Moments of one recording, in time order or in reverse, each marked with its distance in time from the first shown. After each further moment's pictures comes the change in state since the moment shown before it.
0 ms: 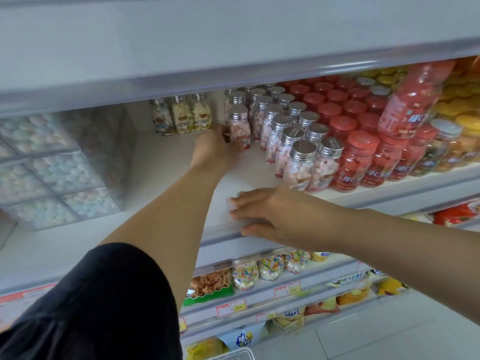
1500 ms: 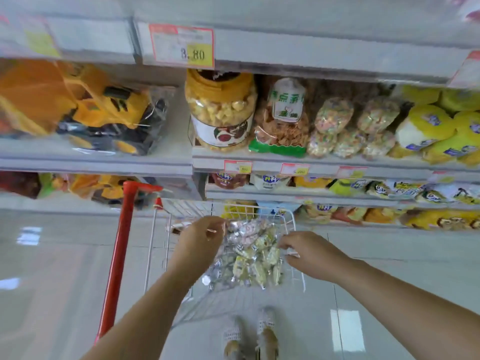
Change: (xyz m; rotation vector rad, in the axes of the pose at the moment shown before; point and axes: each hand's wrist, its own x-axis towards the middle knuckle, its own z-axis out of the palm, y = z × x) left_hand -0.413 -0.269 -0.014 -0.049 -0.182 -0.545; right_hand -0.109 -0.073 0.331 0.154 -0.509 0.272
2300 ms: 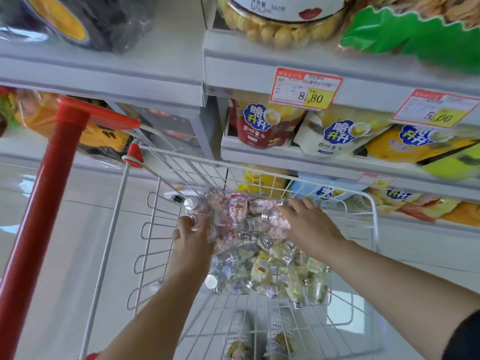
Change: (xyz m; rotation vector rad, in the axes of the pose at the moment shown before) left_hand 0.099 -0.227 0.128 0.427 0.005 -0.264; right_hand 0.210 0.058 0.151 -0.398 0.067 -0.049
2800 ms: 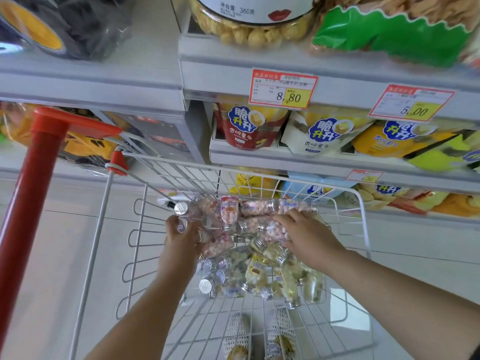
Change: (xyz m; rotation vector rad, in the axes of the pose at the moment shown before) left_hand 0.018 -0.019 0.007 -0.090 0.040 0.039; right_hand -0.023 0.003 0.006 0.175 -0.009 0.009
